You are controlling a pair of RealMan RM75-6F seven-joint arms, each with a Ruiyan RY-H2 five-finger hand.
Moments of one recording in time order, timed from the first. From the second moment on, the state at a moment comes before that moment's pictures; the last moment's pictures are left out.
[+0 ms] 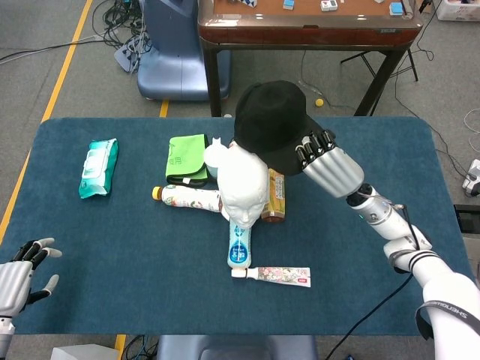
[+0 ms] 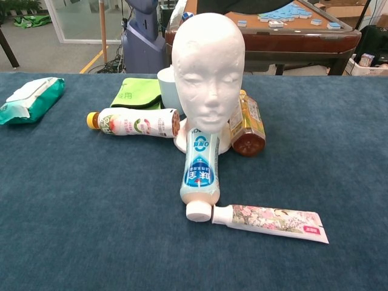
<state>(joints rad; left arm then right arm) -0.07 -1.07 -0.01 -1.69 1.48 1.45 0.02 0.88 -1.60 0.08 -0.56 -1.68 1.68 -0.28</state>
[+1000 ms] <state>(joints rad) -0.08 -1.08 -0.01 -1.69 1.48 1.43 0.04 0.76 -1.48 -0.01 -0.97 -1.88 1.77 -0.47</state>
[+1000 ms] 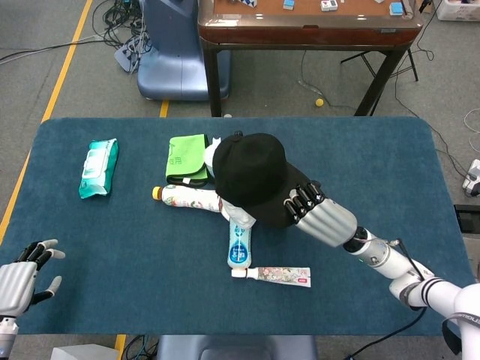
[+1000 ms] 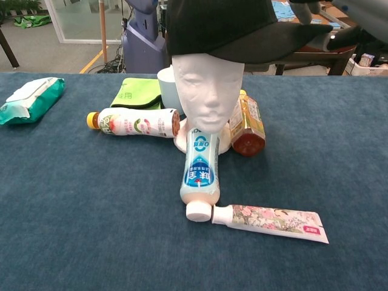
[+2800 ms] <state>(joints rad) -0.08 -1.07 0.00 -1.70 1.47 1.42 0.04 0.66 -1.67 0.01 -0.92 -1.88 1.66 -0.45</state>
